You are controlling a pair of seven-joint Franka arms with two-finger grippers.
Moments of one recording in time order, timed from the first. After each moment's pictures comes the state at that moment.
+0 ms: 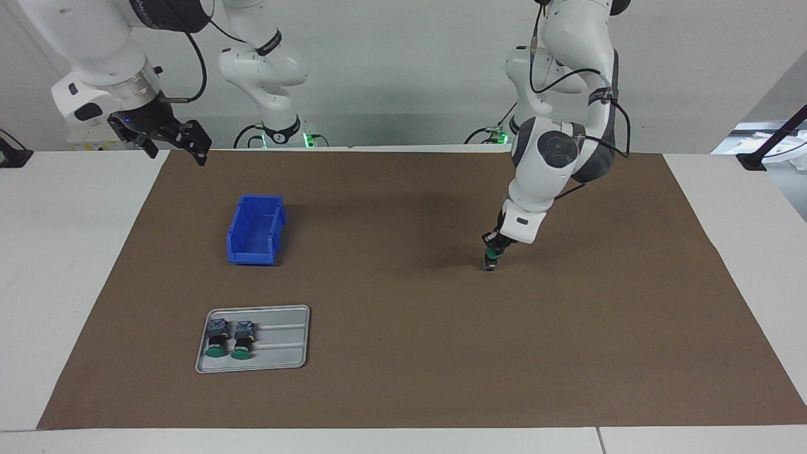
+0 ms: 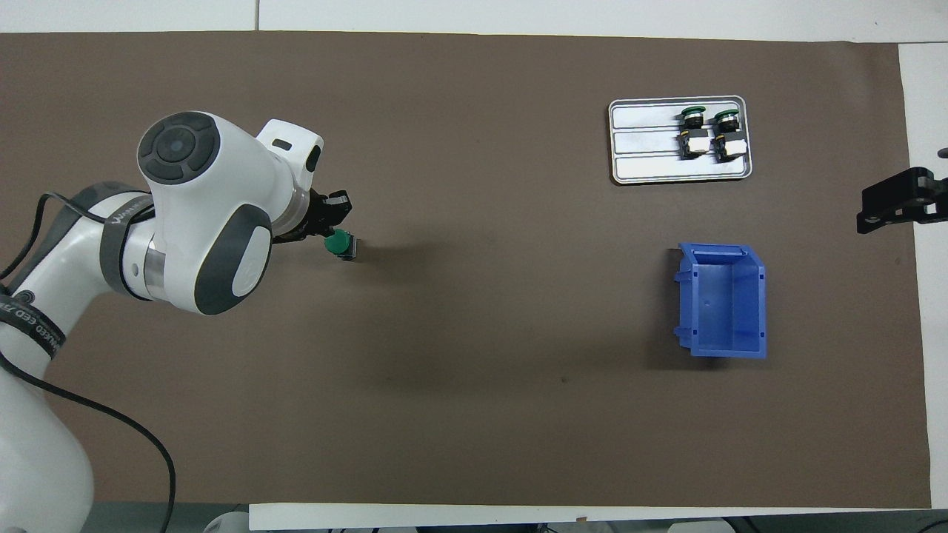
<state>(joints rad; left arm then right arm) -0.48 0.18 0.03 -1.94 -0.10 2.12 -0.68 -0.05 0.00 0.01 -1.52 -0.06 1.38 0.13</state>
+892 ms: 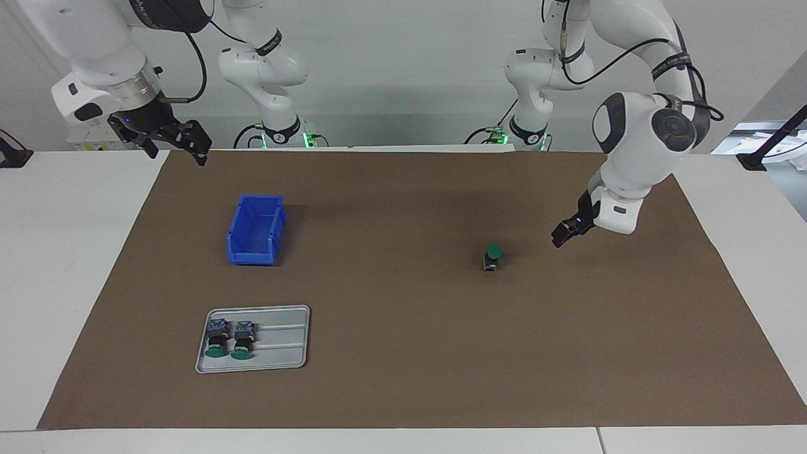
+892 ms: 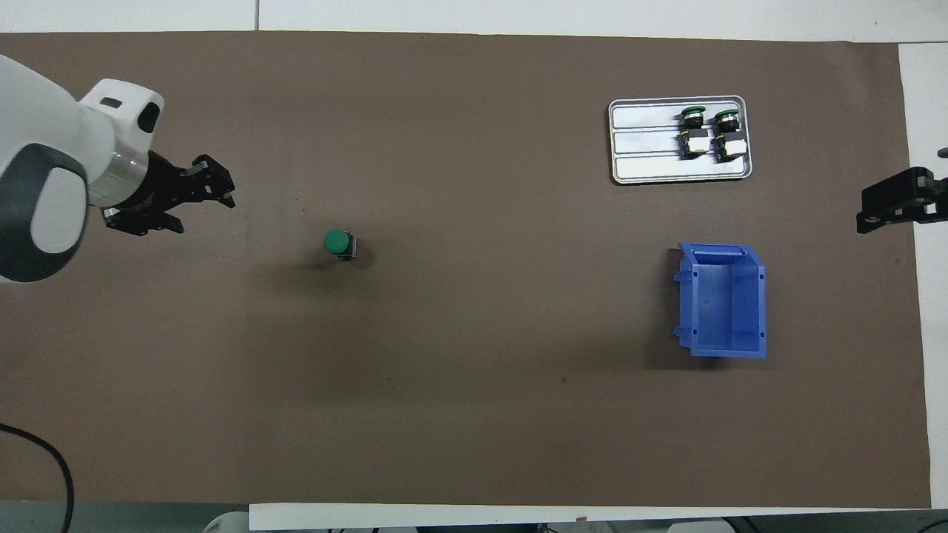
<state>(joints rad) -0.21 0.08 0.06 -1.86 -0.09 1.86 -0.44 -0.05 0.00 0.01 -1.52 -0.06 1.38 0.13</state>
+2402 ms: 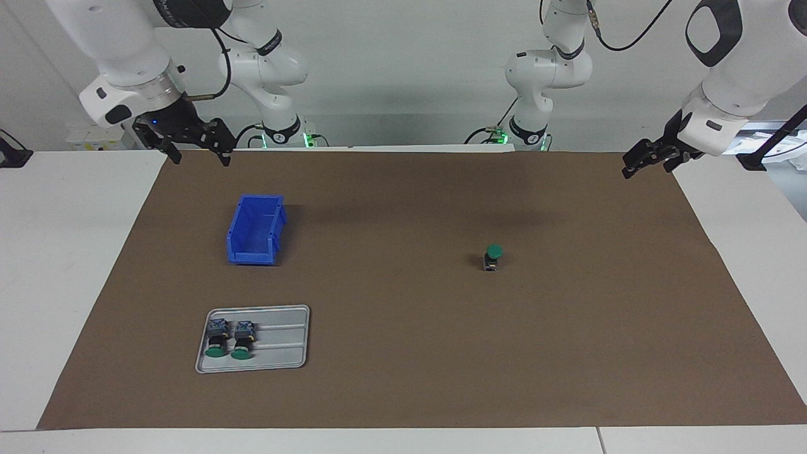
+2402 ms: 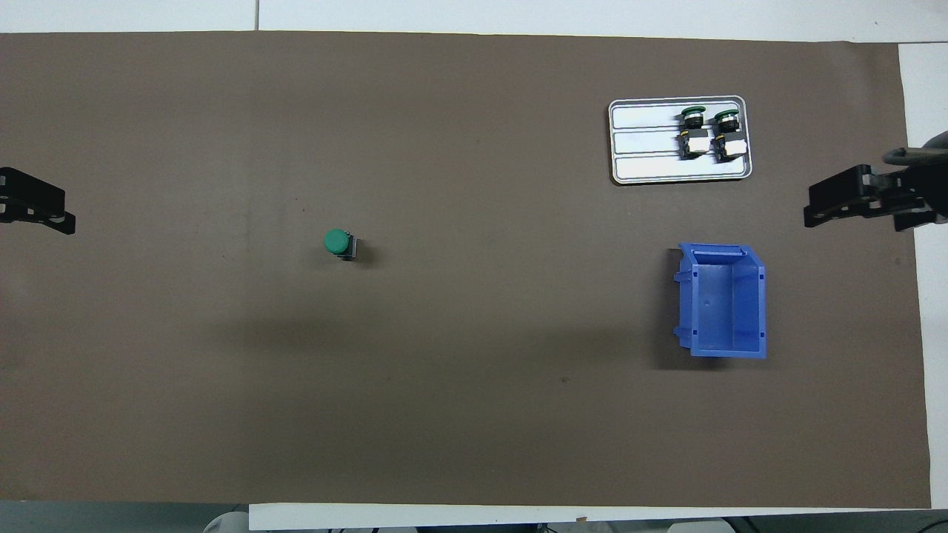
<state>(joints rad) -0.09 0.02 0.05 -1.57 0.00 1.41 -0.09 0.04 0.00 0.03 -1.53 0.04 1.45 0.11</state>
